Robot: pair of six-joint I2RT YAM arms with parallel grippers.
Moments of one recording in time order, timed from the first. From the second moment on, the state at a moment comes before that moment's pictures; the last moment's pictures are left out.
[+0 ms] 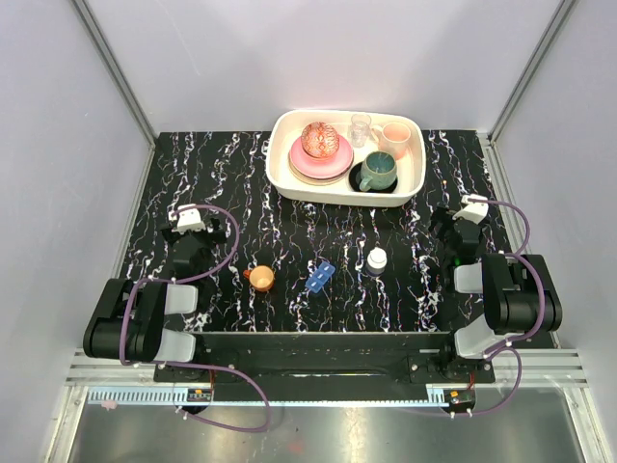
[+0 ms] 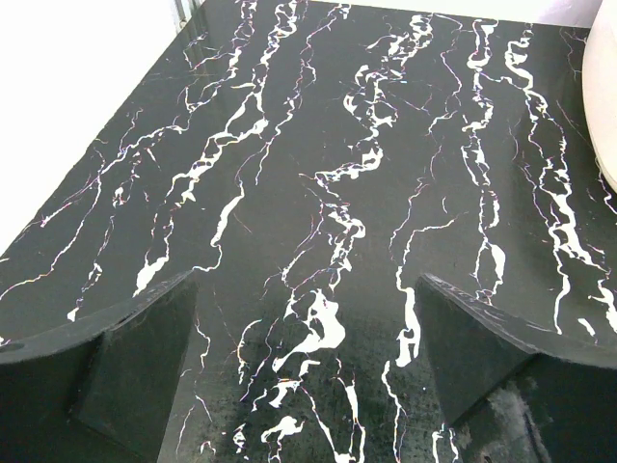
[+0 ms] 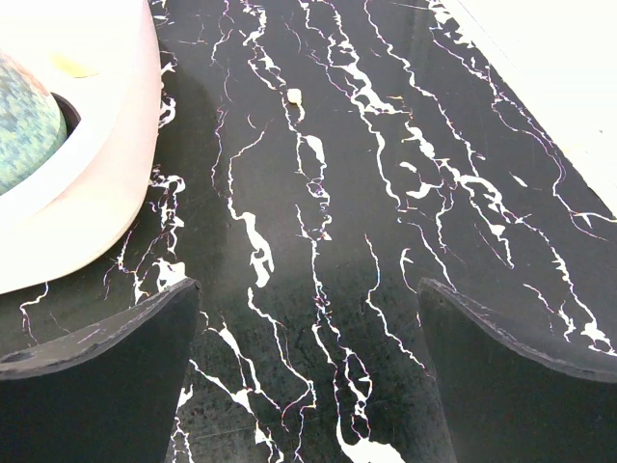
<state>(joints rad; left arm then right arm) -0.08 1.38 0.20 1.09 -0.30 -0.03 -0.04 1.56 0.34 1.01 0.22 0.14</state>
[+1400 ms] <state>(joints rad) -0.10 0.78 0.62 -0.12 -0.31 -0.50 0.02 1.29 1.04 -0.08 -0.06 0.49</state>
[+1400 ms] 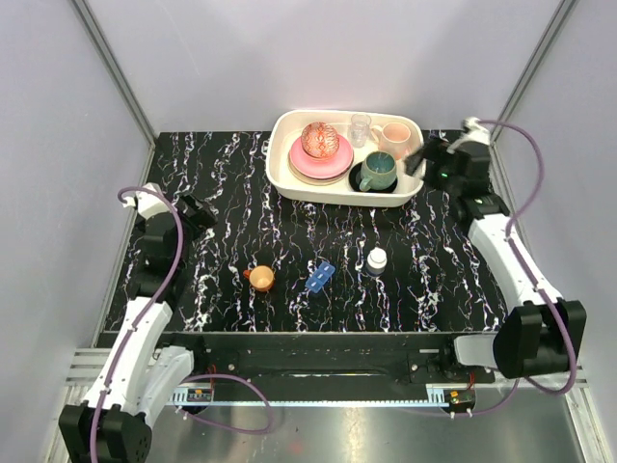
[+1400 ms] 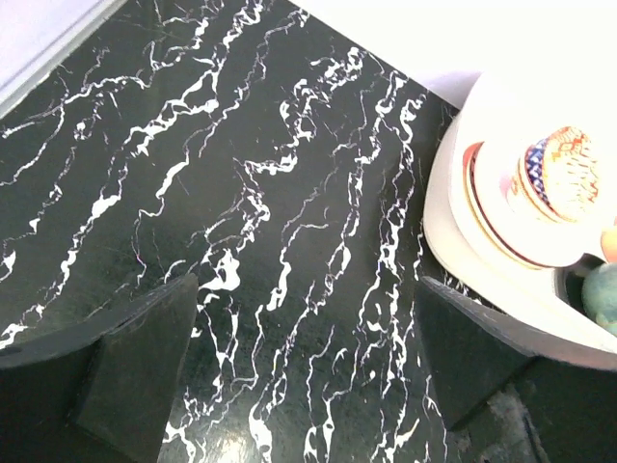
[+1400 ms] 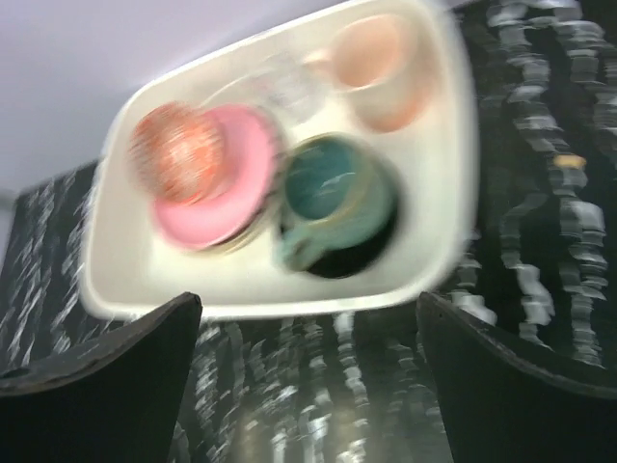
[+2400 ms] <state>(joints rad) -0.37 0.75 0.65 -0.33 -0.37 -0.49 0.94 1.74 1.31 -0.63 0.30 0.73</state>
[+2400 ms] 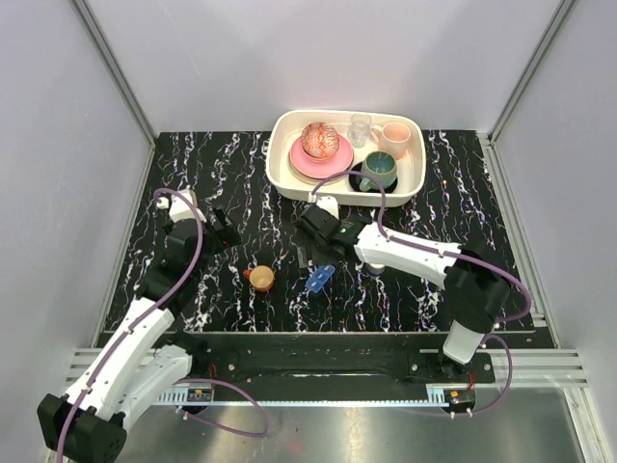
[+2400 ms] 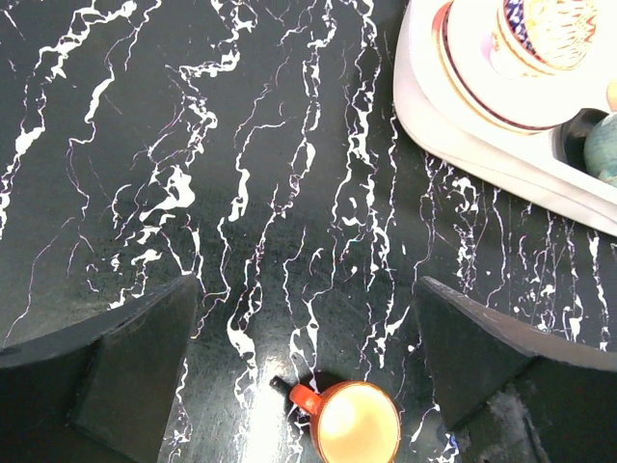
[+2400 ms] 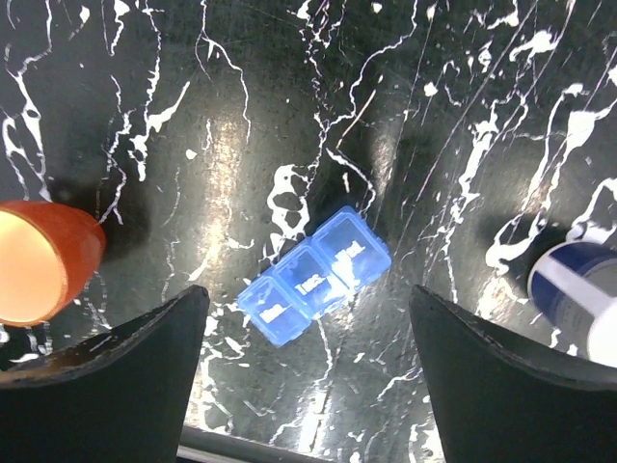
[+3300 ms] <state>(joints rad) -0.39 0.60 0.59 -0.35 -0.33 -0.51 0.78 1.74 1.23 -0.36 0.07 0.25</state>
